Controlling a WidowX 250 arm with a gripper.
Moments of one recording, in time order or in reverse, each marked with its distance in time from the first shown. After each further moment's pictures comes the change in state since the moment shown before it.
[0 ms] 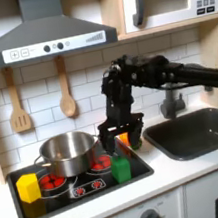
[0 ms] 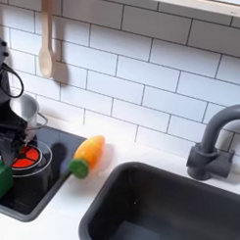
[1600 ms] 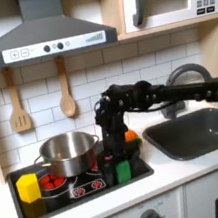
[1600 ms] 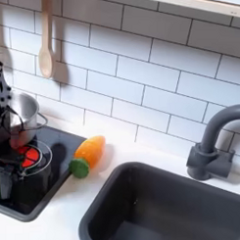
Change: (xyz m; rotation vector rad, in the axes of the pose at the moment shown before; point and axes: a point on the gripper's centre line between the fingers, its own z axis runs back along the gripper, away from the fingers) arm -0.010 0.006 -0.062 -0.021 0.159 -0.005
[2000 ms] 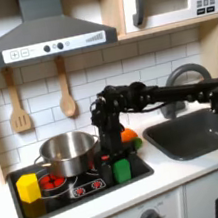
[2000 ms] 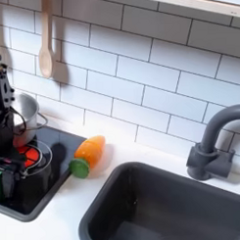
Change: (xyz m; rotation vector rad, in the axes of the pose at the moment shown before) arm 0.010 0.003 -0.004 -0.003 0.007 -0.029
